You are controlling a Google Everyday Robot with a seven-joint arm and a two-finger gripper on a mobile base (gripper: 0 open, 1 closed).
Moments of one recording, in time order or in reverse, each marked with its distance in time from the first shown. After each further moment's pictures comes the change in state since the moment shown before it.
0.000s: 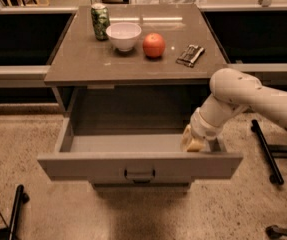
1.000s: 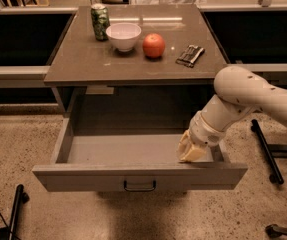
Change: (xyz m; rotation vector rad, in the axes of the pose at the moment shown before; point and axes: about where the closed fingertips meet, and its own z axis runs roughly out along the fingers) arm -0.032 0.051 -0.024 -0.062 -0.072 -0.022
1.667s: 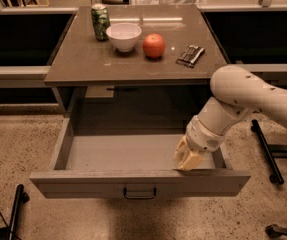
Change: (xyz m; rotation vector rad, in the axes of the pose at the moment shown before) arm -0.021 0.041 -0.003 -0.100 -0.009 -0.027
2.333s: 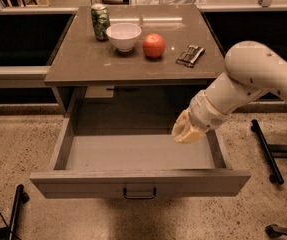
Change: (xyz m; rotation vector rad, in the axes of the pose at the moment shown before) arm -0.032 -0.041 -0.059 0.201 -0.070 -0.092
